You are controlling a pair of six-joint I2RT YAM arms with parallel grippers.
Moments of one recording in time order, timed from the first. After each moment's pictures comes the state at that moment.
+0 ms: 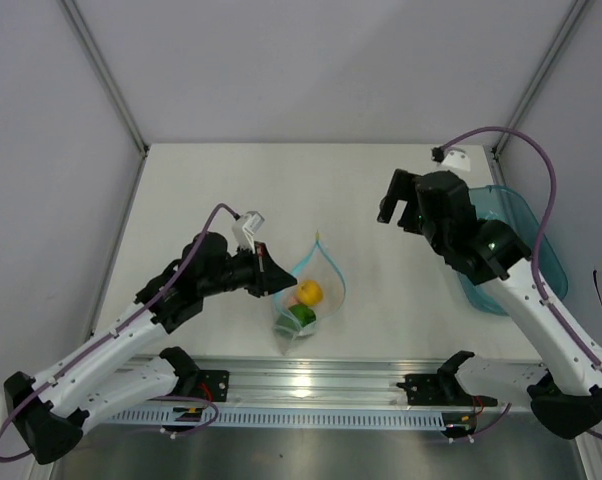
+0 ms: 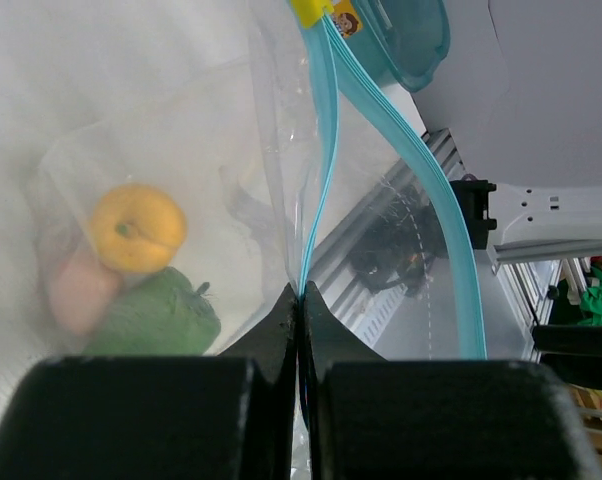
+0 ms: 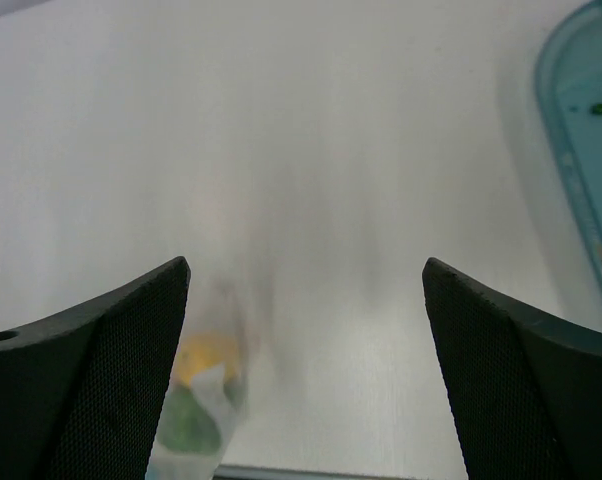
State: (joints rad) left arm -0.73 0.84 0.76 -0.31 0.34 -0.67; right arm 0.72 1.11 1.41 -0.82 0.48 0.58
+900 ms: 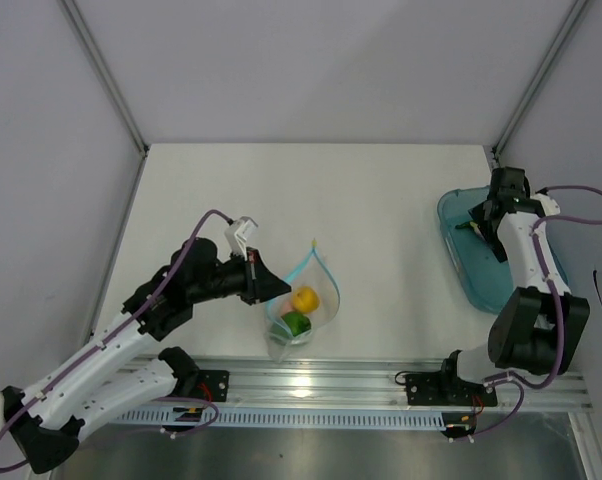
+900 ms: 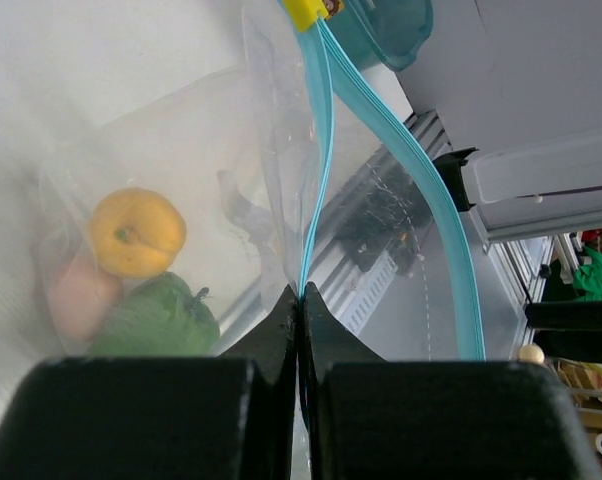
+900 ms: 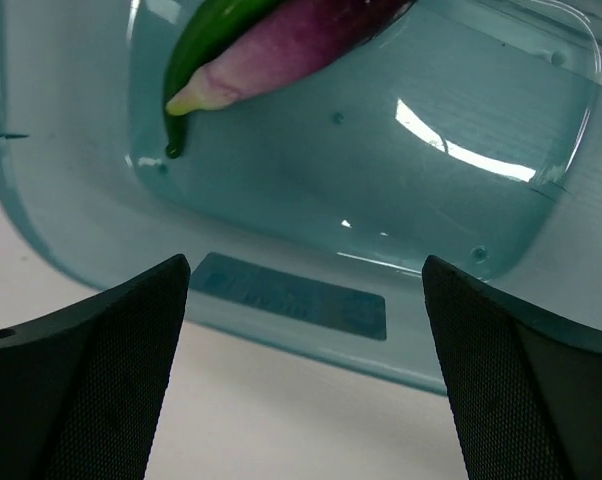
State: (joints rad) left arm -0.73 0.74 0.76 -0.39 0.37 -0.66; right arm -0.18 1.43 1.22 -0.80 0.43 0.89
